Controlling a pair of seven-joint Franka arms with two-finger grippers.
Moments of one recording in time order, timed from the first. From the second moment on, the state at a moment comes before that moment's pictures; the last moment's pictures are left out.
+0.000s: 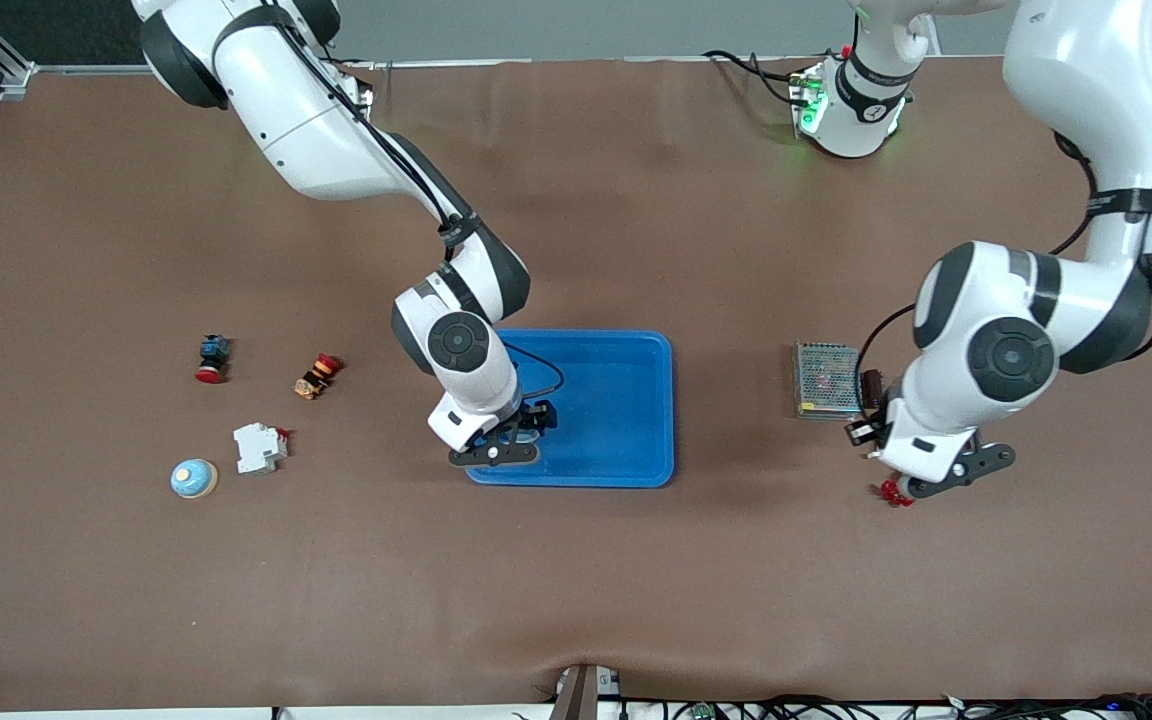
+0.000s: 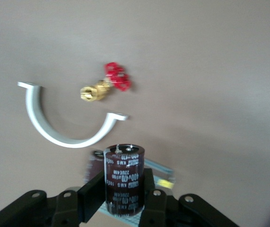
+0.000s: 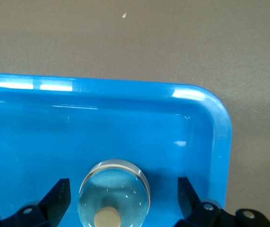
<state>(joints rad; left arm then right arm) 0.03 0.47 -0.24 -1.62 0.22 1.96 -0.60 0.51 0.85 0.10 -1.44 -0.08 2.37 0.59</state>
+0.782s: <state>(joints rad) 0.28 0.49 -0.24 -1.69 0.22 1.99 -0.24 0.52 0.86 0.10 -1.44 -0.09 2.38 0.59</state>
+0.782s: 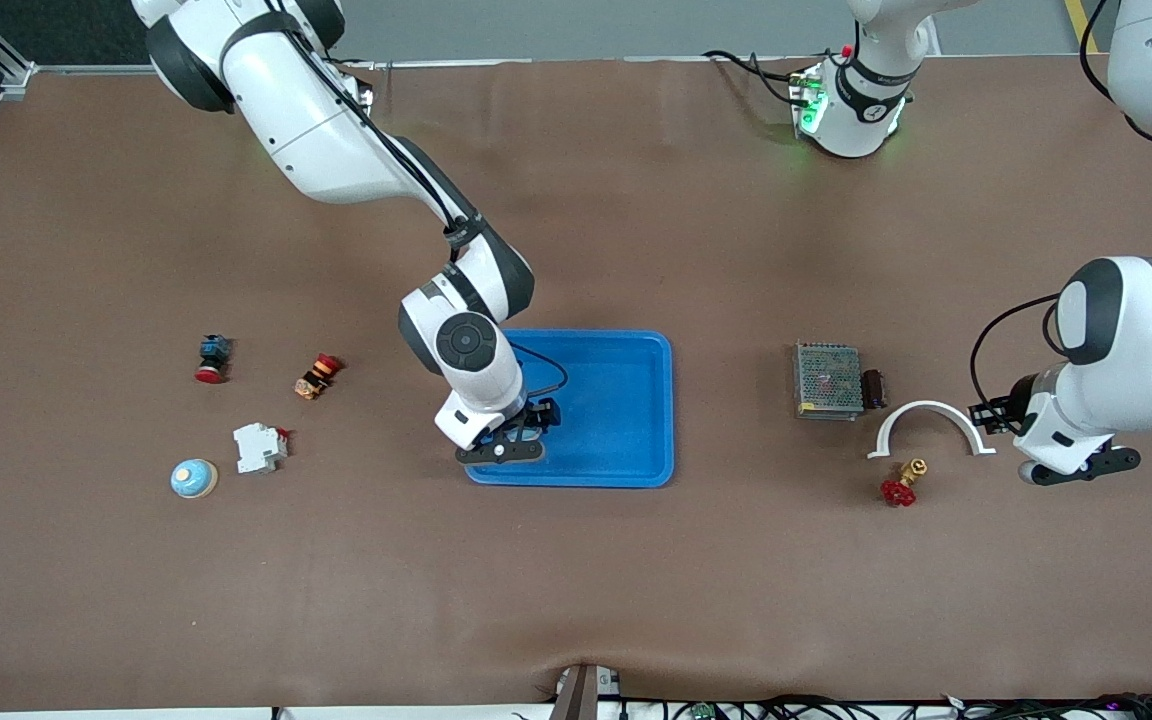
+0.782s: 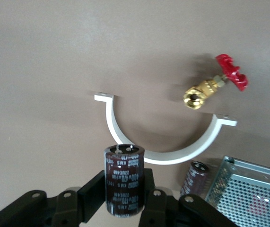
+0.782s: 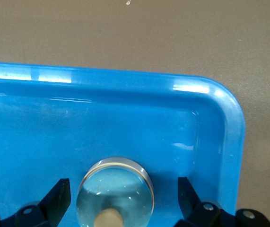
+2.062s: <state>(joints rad) 0.32 0.67 -0.25 -1.68 0.29 2.26 -0.21 0.52 0.86 0.10 -1.41 -0.10 2.33 0.59</state>
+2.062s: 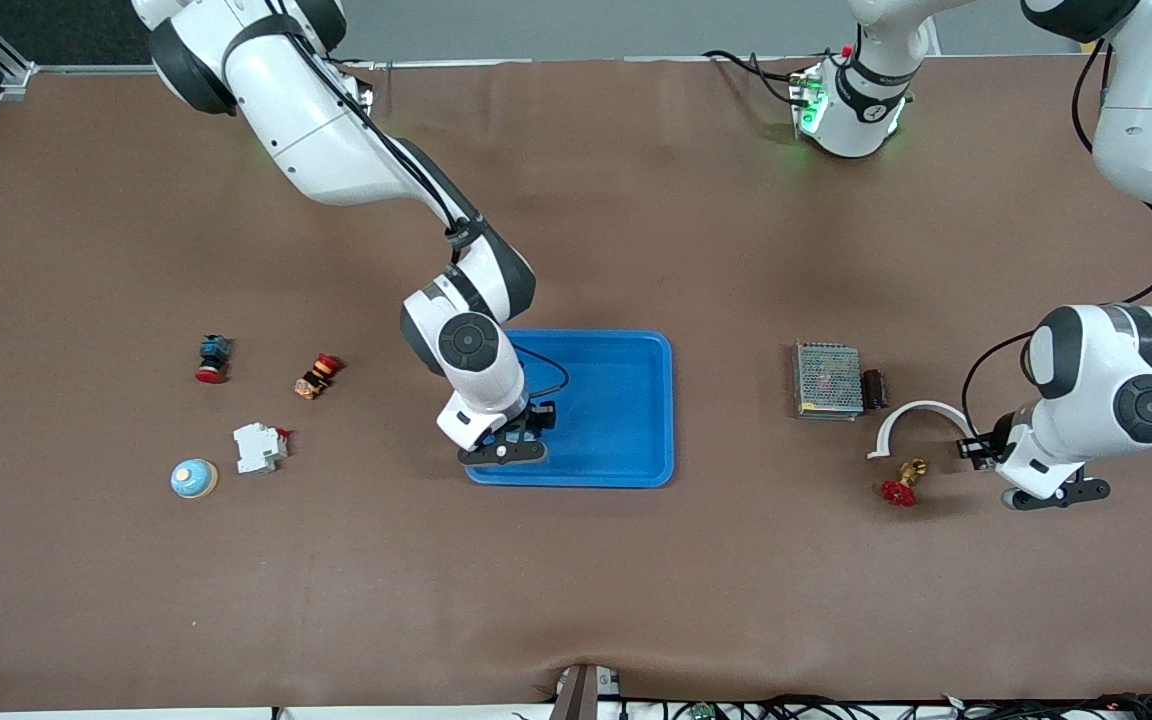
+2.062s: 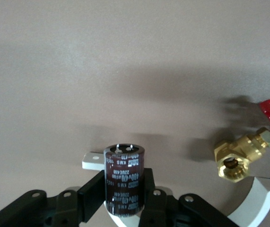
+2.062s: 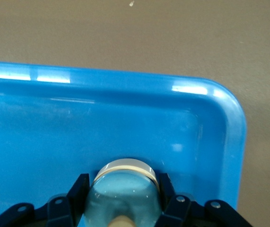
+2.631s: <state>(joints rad) 0.31 0.72 -0.25 -1.66 0.29 2.32 -0.25 0.50 0.66 0.10 -1.38 -0.10 1.99 0.38</state>
